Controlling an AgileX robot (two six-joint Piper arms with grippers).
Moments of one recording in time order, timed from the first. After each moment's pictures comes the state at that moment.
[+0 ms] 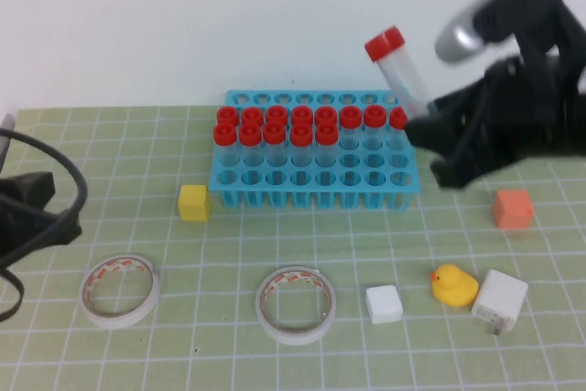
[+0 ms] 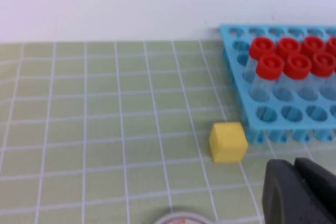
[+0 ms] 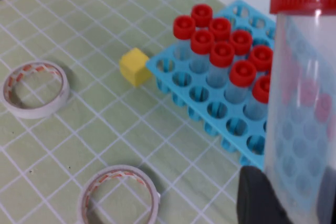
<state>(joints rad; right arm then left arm) 0.48 1.39 -1.15 0.45 0.47 -0.61 -0.04 0.98 -0.63 -0.74 0.17 0.60</state>
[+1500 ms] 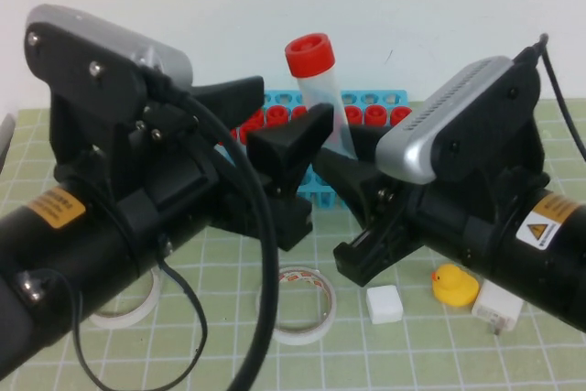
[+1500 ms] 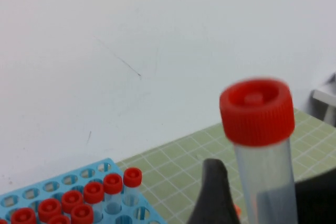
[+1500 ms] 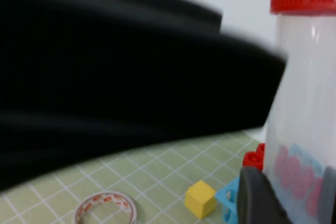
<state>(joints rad) 0.90 1.29 -0.83 0.55 -0.29 -0.58 -0.80 1.03 -0.82 -0.79 -0.16 0.59</state>
